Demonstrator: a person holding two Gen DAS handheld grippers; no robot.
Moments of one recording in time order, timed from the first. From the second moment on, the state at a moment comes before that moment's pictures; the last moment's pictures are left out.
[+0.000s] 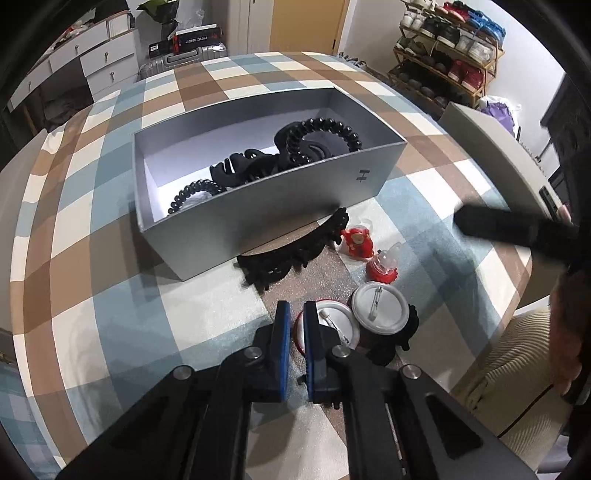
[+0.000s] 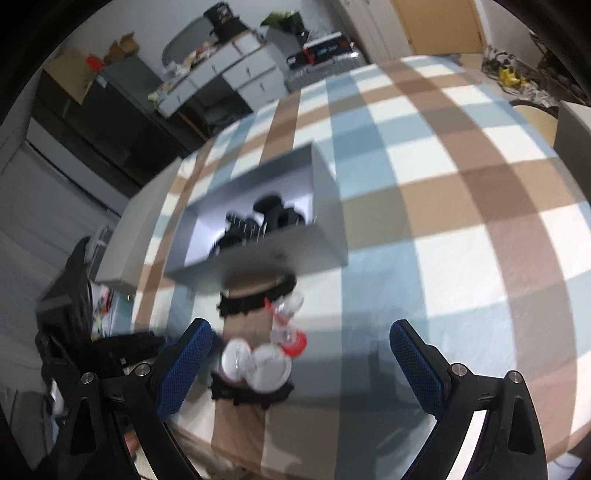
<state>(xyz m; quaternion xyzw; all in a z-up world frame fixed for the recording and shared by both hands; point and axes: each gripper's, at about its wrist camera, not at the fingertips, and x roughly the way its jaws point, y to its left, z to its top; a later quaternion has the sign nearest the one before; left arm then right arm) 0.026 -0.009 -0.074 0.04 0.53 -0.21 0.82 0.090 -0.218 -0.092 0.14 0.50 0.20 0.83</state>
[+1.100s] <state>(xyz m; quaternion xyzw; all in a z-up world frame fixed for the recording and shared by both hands) 0.009 -0.041 -0.090 0.14 0.51 -0.25 0.81 0.076 -0.212 -0.094 0.14 0.50 0.19 0.84</state>
